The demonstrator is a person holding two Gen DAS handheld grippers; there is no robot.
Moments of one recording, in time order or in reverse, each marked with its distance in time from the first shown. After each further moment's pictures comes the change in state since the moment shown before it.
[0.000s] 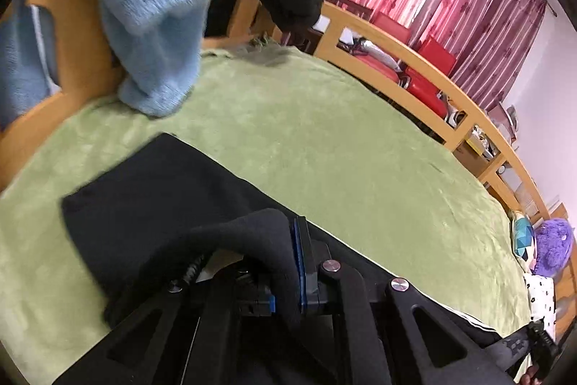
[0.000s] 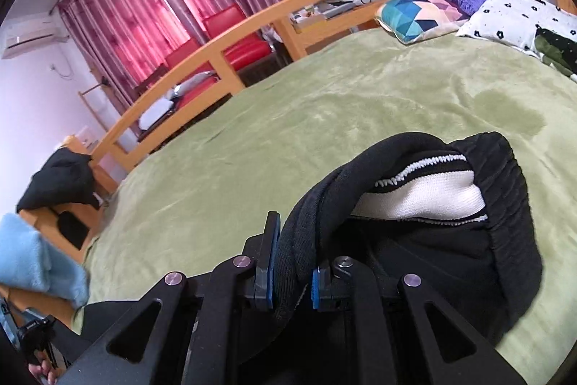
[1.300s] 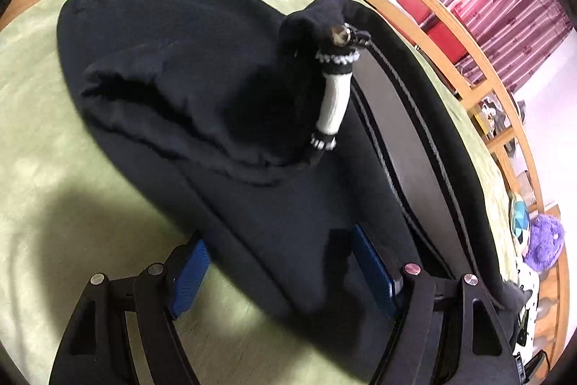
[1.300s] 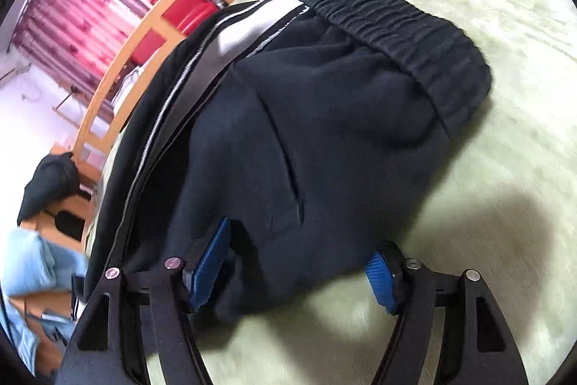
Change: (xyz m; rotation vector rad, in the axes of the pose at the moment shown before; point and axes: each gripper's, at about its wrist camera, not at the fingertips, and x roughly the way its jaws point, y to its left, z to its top) left arm 0.035 0.054 -0.130 -0.135 0.188 -0.021; right arm -0.028 -0.105 -0.127 0.230 0.187 -0.015
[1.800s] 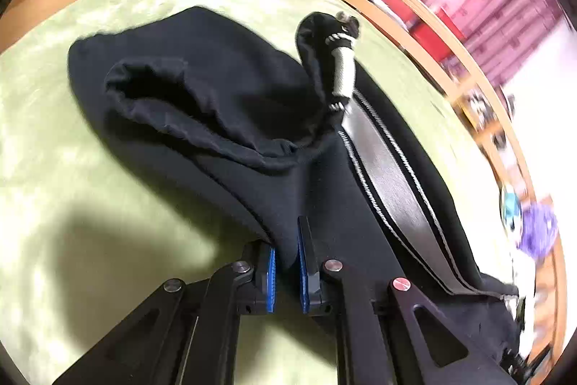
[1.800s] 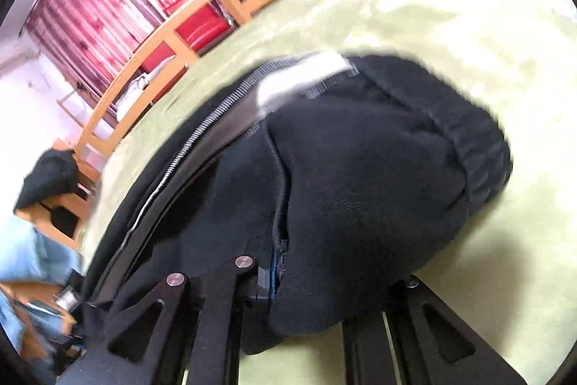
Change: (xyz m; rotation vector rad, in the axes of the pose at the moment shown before) left arm -0.060 -0.013 -0.032 0.060 0.004 -0.022; right arm -0.077 -0.011 0.003 -0.111 -0.122 -0.052
